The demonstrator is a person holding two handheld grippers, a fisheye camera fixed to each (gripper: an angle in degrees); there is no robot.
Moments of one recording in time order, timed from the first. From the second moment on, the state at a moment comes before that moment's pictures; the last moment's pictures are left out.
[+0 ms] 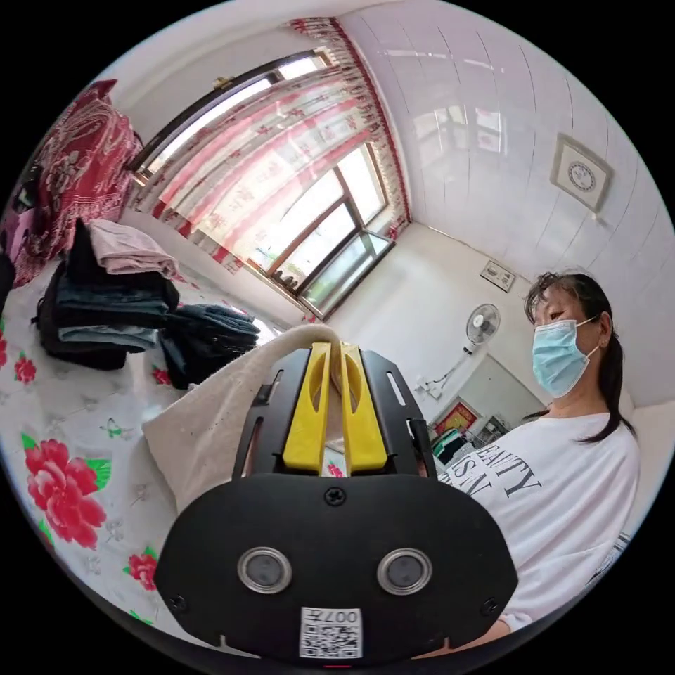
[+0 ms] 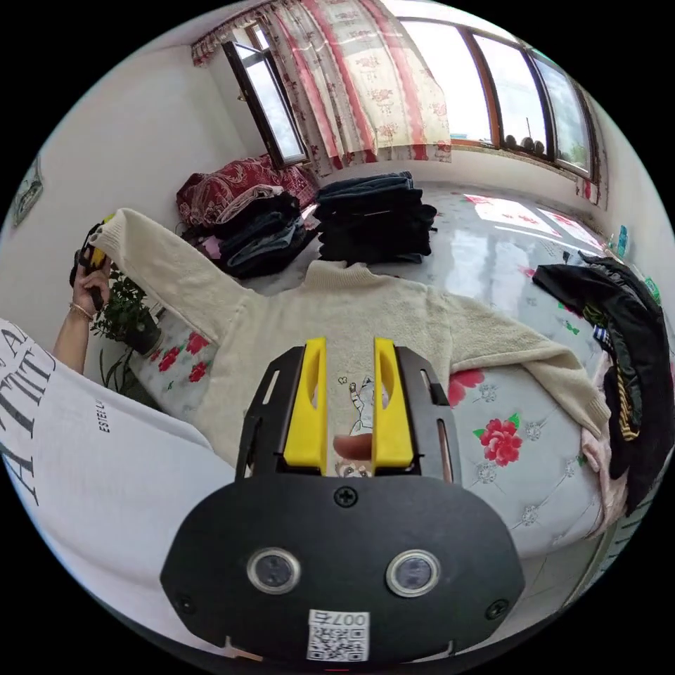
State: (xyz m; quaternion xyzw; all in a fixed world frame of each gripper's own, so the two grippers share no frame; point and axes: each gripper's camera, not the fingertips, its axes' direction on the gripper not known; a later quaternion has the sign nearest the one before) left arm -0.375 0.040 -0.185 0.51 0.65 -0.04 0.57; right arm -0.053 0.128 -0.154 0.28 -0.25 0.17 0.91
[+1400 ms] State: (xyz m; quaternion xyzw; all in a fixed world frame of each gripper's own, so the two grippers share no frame) left arm -0.175 -0.070 0.133 0.13 0.45 -0.29 0.83; right arm 0.294 0.134 0.038 0.25 -0.21 0.56 0.76
